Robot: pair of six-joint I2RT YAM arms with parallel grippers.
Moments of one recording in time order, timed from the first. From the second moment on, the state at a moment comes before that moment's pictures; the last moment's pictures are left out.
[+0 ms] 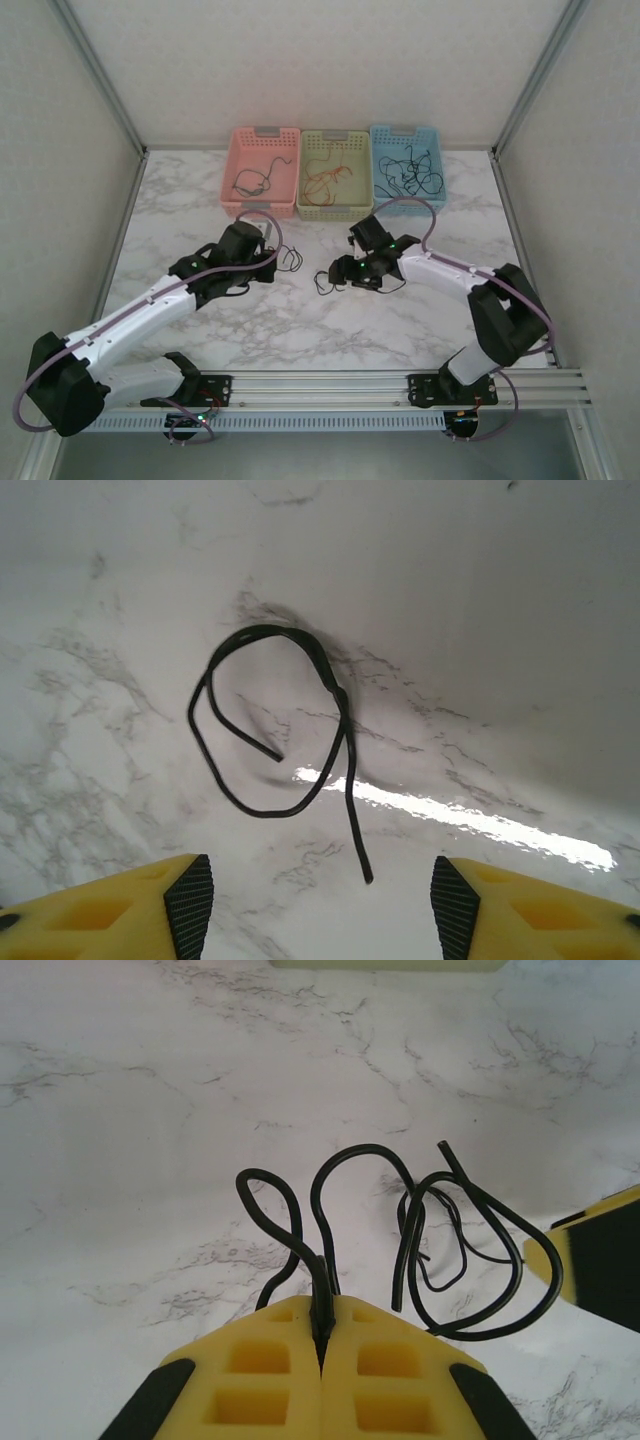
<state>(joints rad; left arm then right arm) -0.70 1.12 0.84 -0.53 -0.09 -0.53 0.68 1.58 0.94 -0.50 -0.30 0.66</state>
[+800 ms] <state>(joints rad) -0.70 1.10 0.79 -0.52 -0.10 -0.54 0.68 1.60 0.94 -0.46 -0.28 0.62</state>
